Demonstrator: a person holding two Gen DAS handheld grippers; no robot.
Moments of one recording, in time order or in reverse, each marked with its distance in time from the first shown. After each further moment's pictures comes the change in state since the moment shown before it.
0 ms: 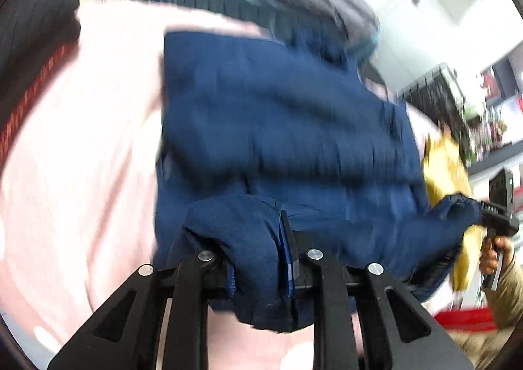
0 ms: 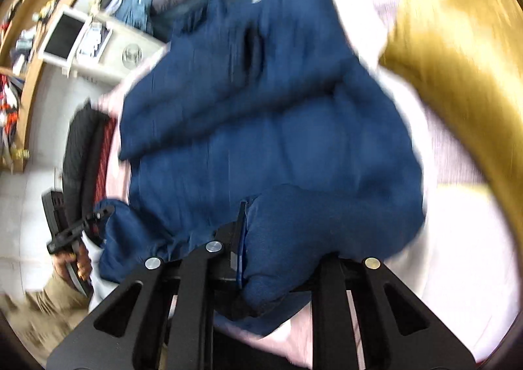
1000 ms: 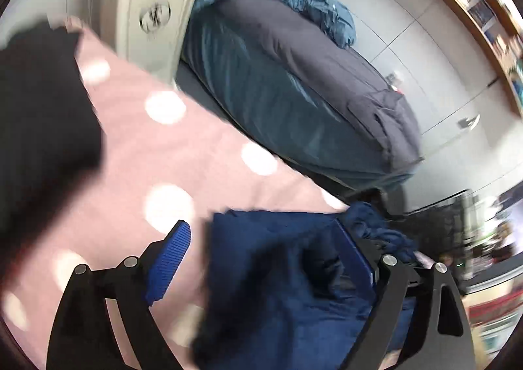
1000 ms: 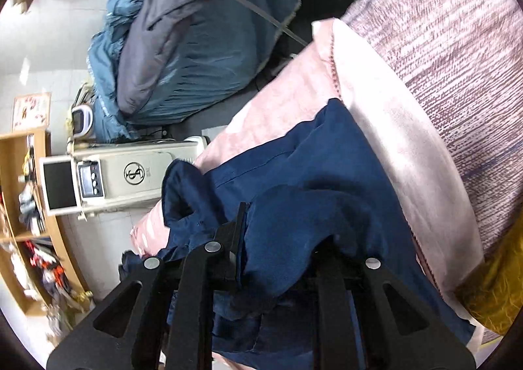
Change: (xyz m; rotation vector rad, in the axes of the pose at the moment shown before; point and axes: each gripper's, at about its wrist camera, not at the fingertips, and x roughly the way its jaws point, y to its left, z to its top) left arm -0.019 0.066 0.186 -0.253 -0.225 0.077; right arm 0.100 -0.059 0.238 0.517 0.007 0.151
